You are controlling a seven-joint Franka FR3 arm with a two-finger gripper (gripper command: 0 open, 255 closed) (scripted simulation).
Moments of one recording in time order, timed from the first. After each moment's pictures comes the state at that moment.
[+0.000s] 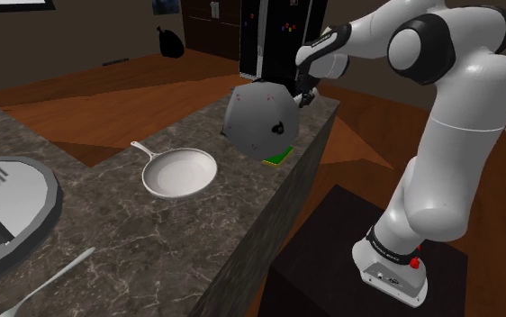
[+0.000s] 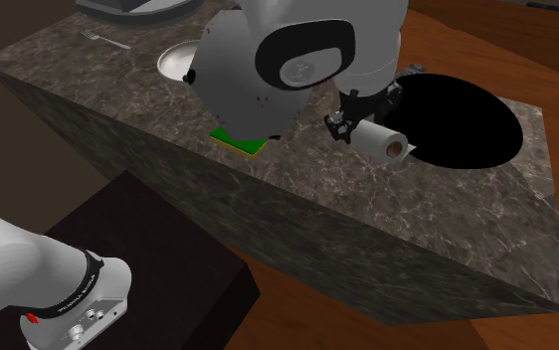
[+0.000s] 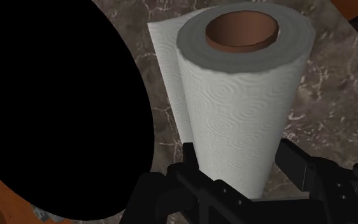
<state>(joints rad) 0.21 0.20 -0.80 -2.03 0.36 2.50 -1.79</state>
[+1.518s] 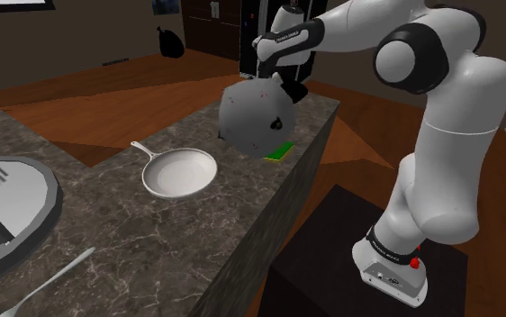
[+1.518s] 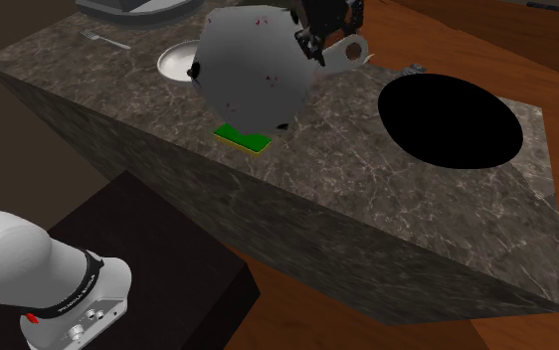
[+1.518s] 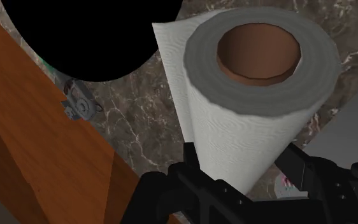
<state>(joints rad) 0.42 0.27 -0.75 -1.82 0.21 2.47 -1.37</state>
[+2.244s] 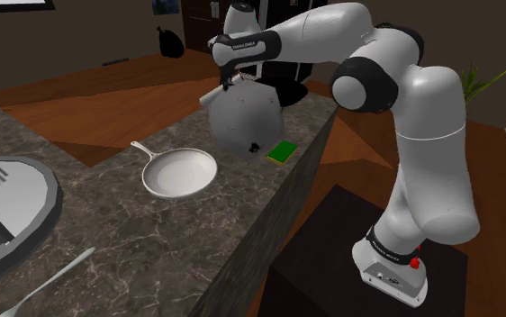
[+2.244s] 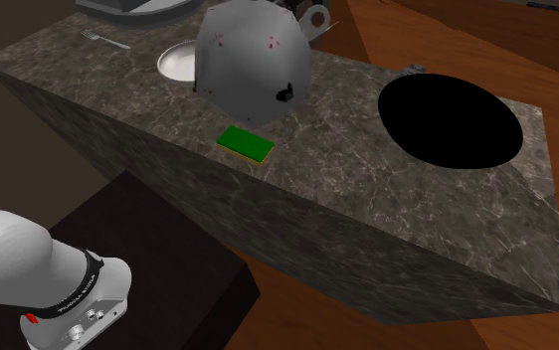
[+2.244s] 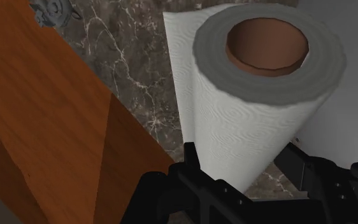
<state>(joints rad) 0.44 0.52 -0.63 -1.47 0.26 2.33 -1.18</state>
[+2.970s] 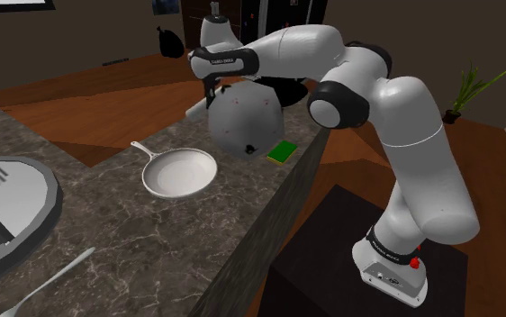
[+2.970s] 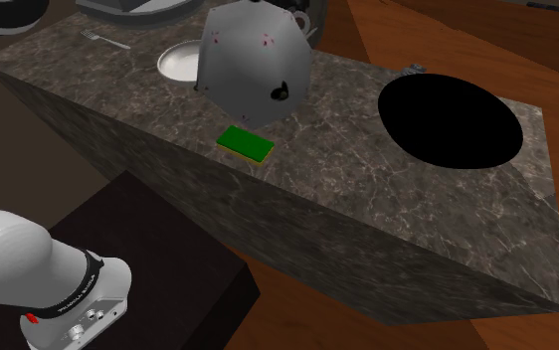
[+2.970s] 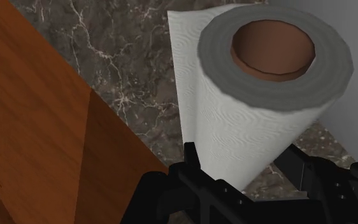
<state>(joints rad) 0.44 0.69 -0.58 -1.27 0.28 2.21 -1.08</state>
